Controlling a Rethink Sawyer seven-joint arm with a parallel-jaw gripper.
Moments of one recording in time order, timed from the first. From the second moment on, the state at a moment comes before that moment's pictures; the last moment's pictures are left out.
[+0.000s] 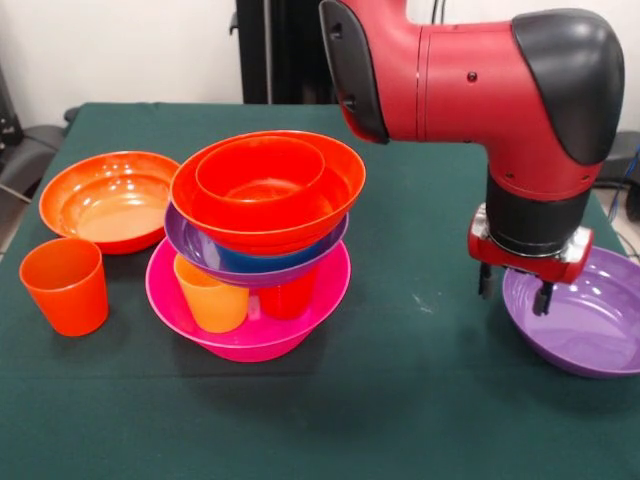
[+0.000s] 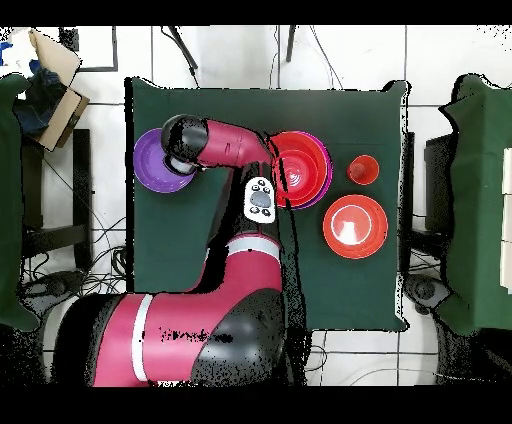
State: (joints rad) arm 0.00 -0.21 -0.04 1.09 0.25 0.80 2.07
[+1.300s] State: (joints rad) arm -0.03 -0.17 0.06 1.08 0.15 0.80 2.07
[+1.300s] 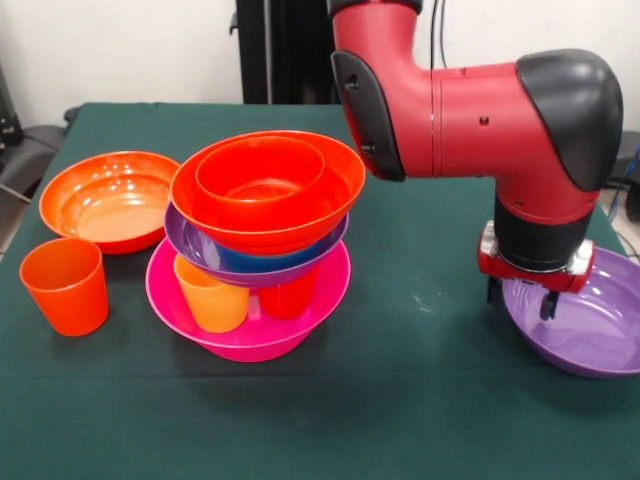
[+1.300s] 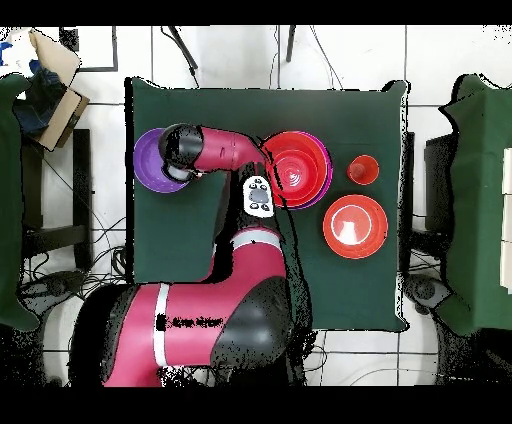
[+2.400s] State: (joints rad) arm -0.04 -0.20 0.09 1.07 0.12 0.80 2.07
